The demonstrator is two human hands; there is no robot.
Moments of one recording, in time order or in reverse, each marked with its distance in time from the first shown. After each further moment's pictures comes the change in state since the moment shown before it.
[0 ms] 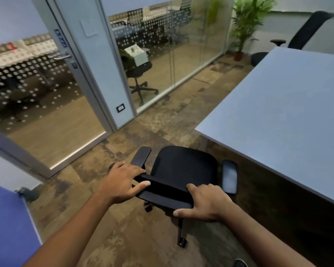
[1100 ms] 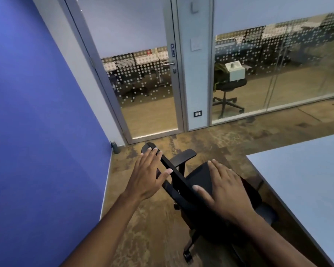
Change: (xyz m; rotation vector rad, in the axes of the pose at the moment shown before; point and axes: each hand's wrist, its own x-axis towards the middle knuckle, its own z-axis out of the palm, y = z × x) left_hand -0.031 0.209 -0.026 -0.001 0.362 -0.744; right_hand -0.015 0.112 -0.070 0.098 0.316 -0.457
